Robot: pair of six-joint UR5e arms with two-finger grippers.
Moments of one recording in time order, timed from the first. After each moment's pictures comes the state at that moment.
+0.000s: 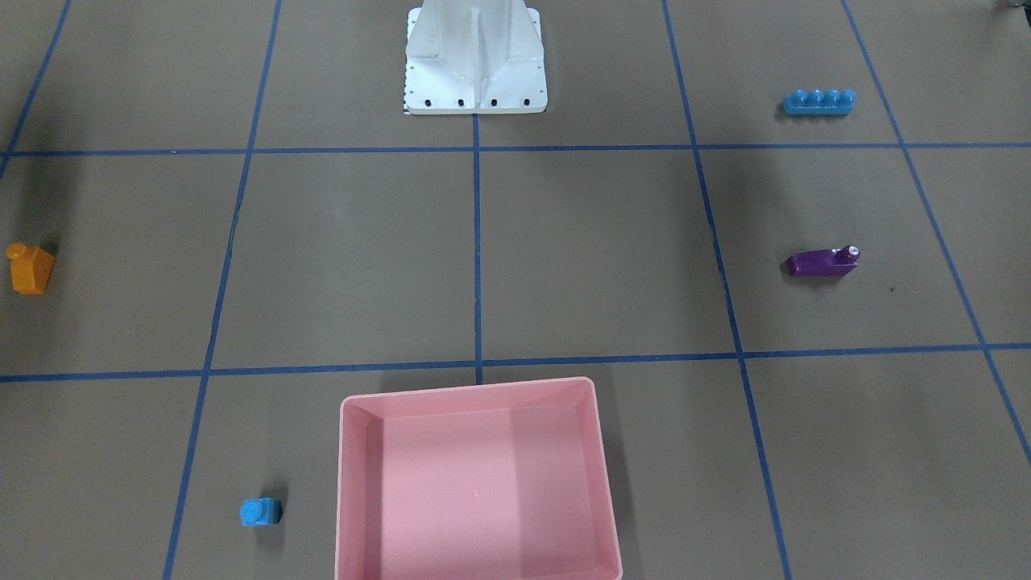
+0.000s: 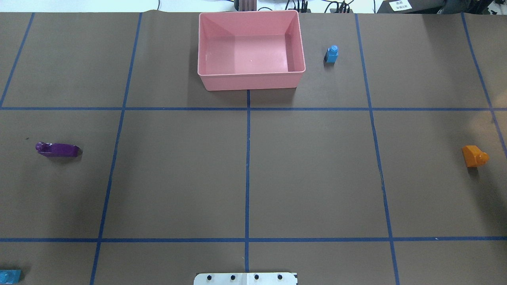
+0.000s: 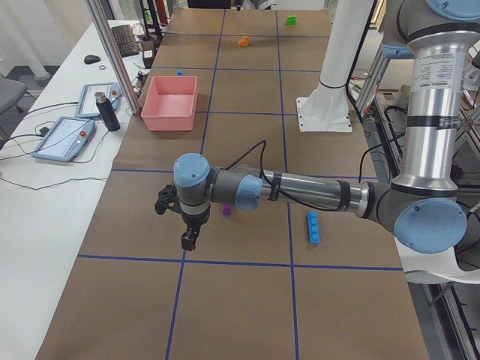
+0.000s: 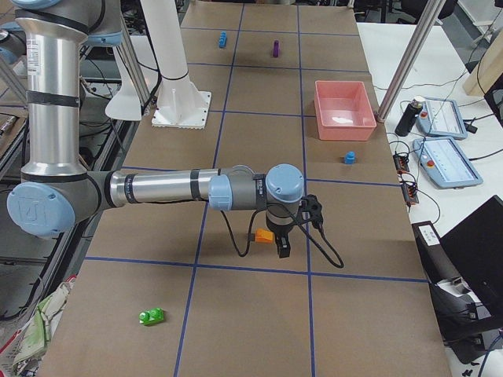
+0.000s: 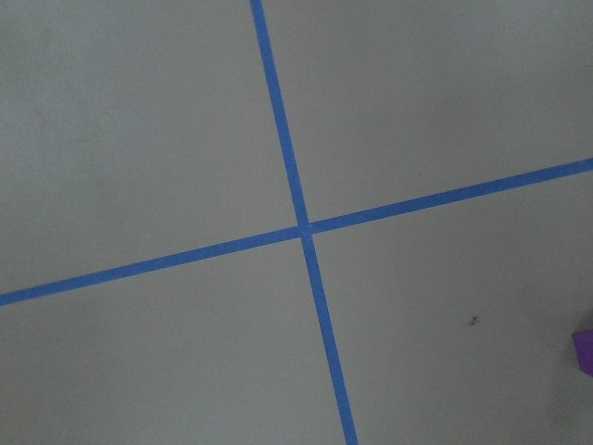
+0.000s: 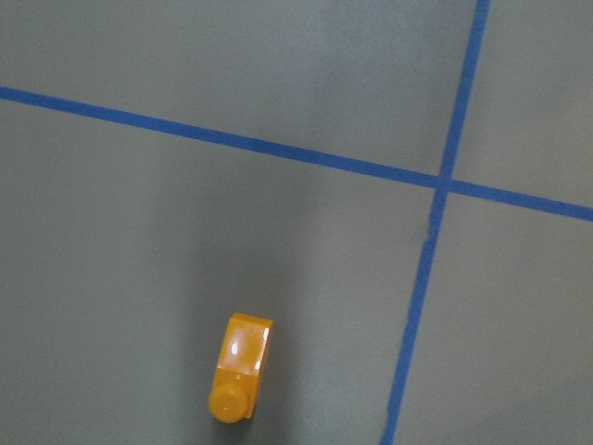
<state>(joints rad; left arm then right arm) -1.51 -1.58 -1.68 -1.65 -2.30 0.09 1.44 -1.62 1.75 -1.60 2.39 -0.03</state>
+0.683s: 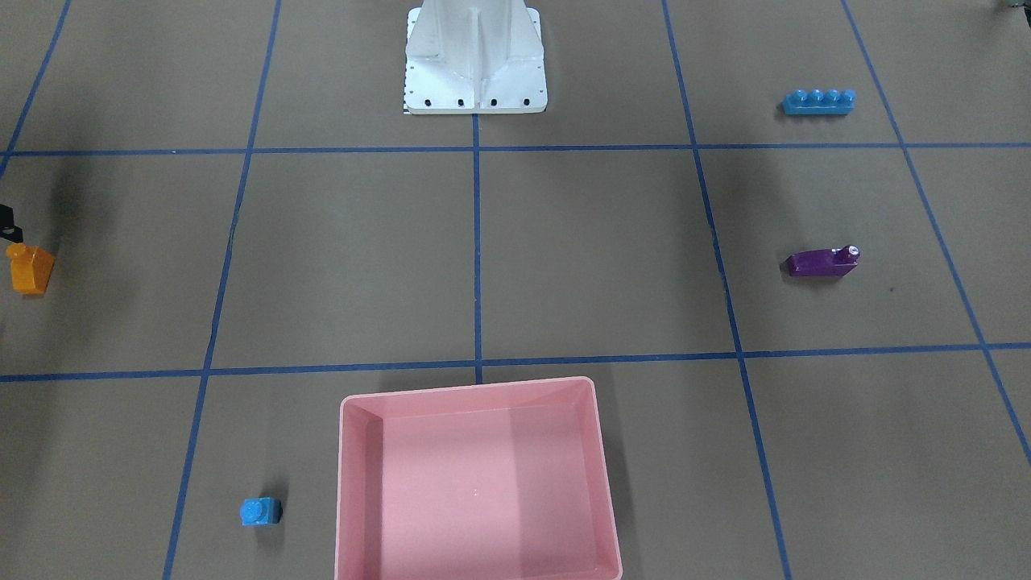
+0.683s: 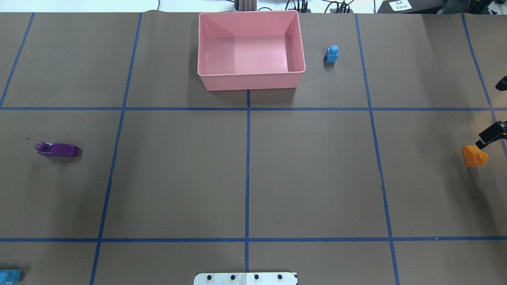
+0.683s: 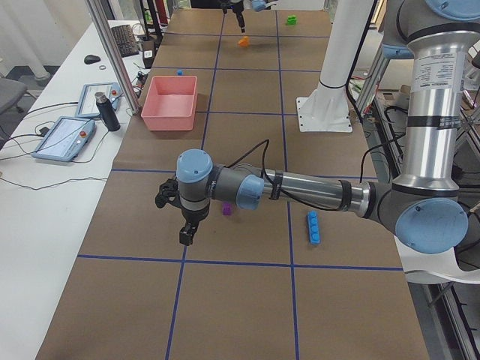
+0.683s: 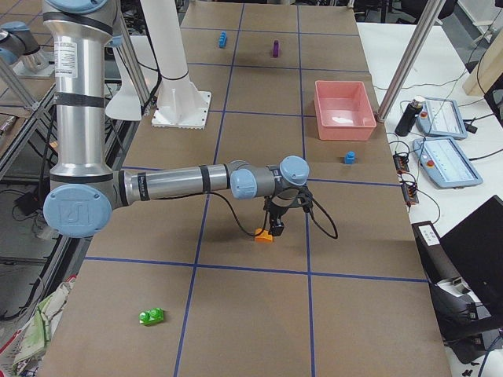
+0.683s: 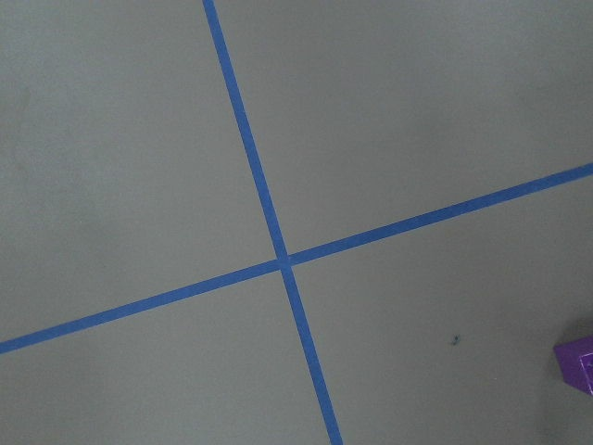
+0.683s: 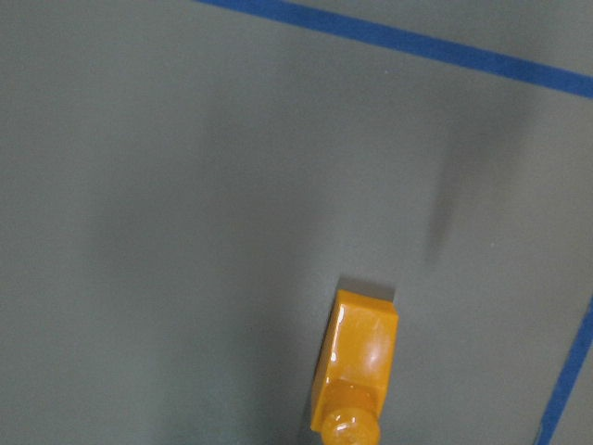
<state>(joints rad) -1.50 -1.58 -1.69 -1.69 -2.30 0.09 1.19 -1.61 1.70 -1.56 2.35 0.11</state>
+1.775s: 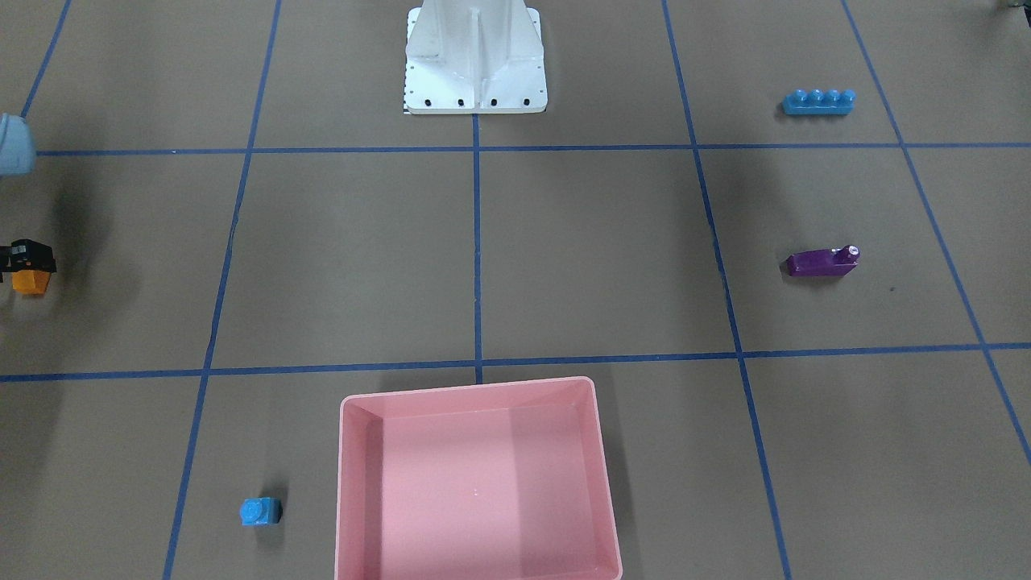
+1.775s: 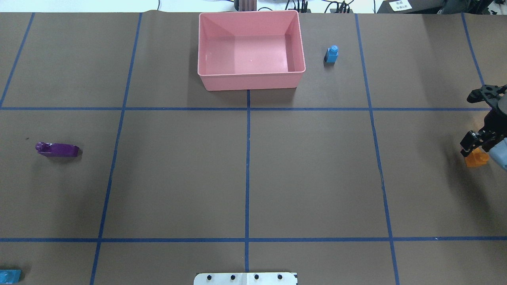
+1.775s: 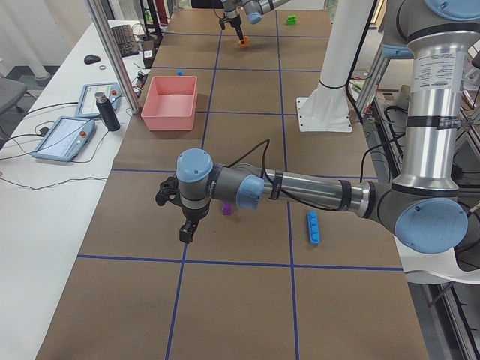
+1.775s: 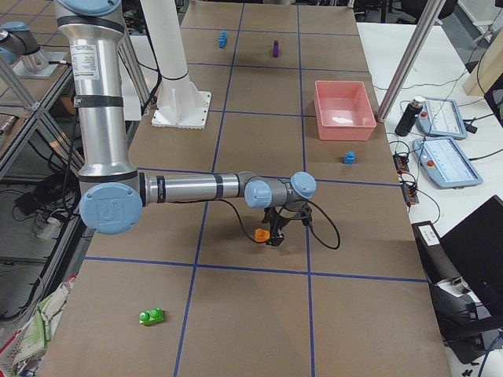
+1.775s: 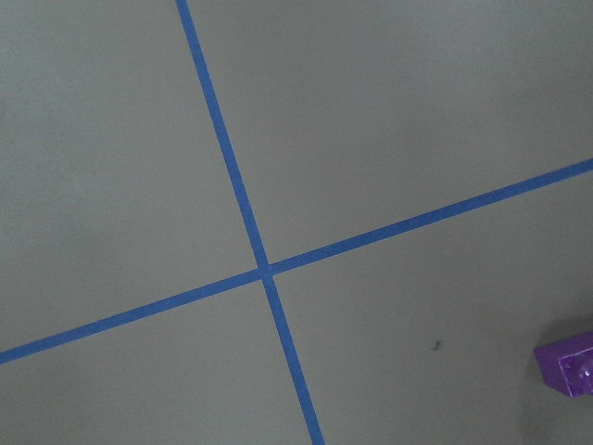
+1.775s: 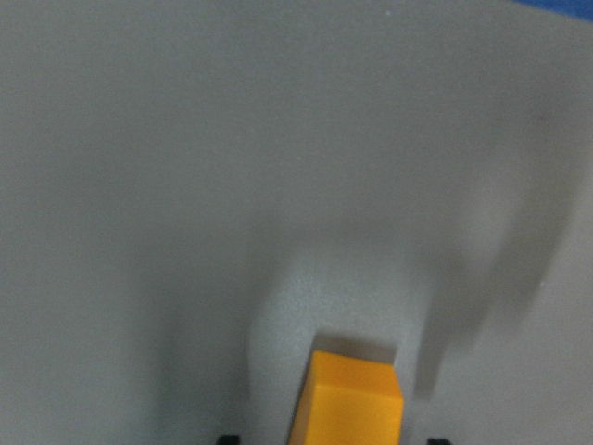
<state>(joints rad) -1.50 -1.58 -1.69 -1.71 -2.33 0.08 1.12 -1.51 1.50 -1.56 2.33 0.12</state>
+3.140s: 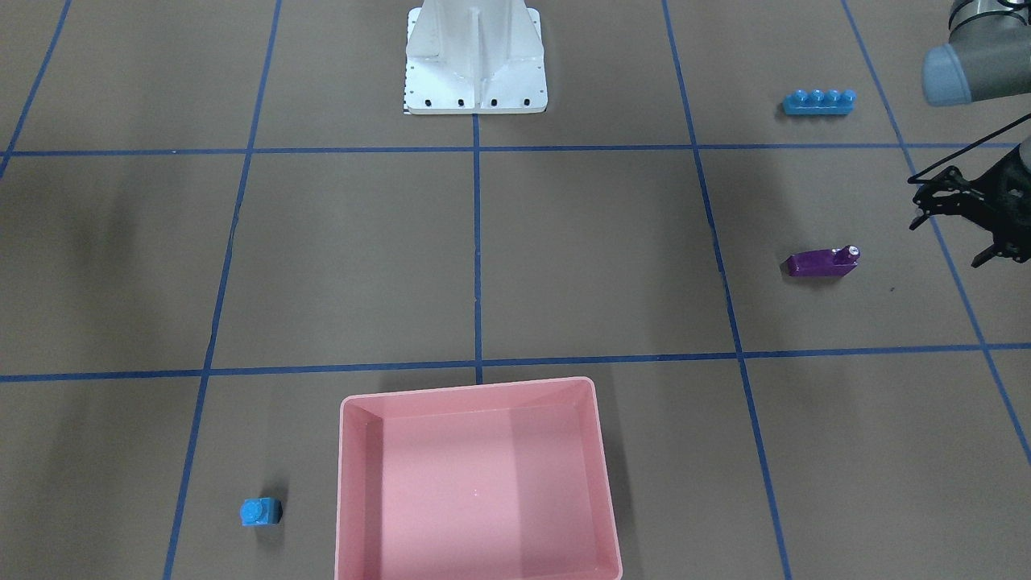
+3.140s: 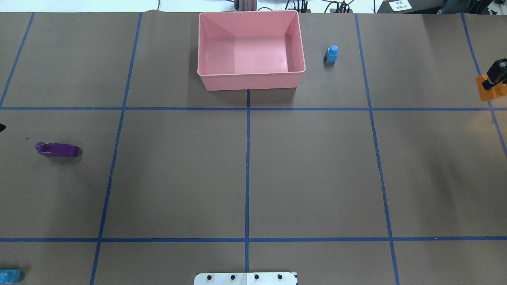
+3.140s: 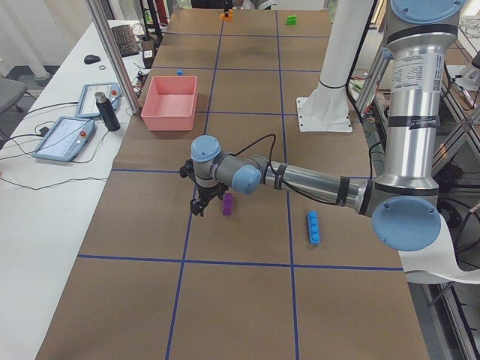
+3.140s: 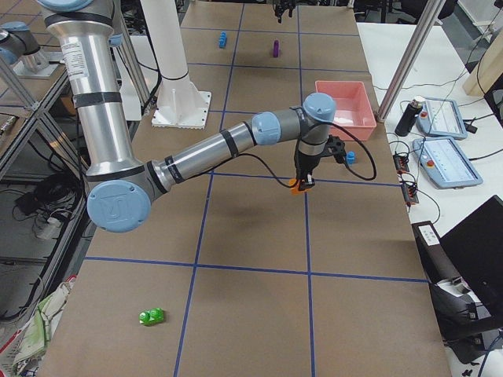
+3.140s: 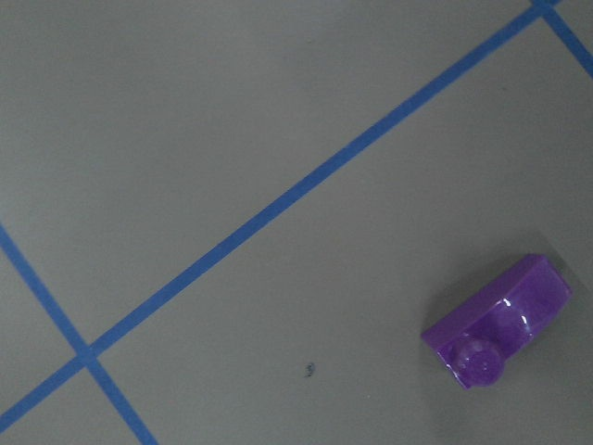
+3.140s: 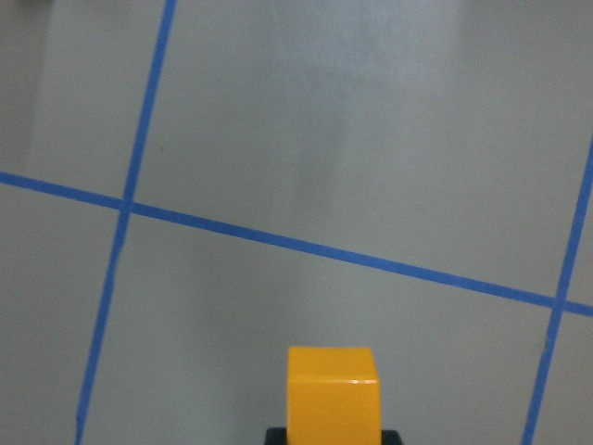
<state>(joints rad) -1.20 -1.56 -1.75 -1.81 -2.27 0.30 1.33 -1.34 1.86 -1.83 2.31 0.16</state>
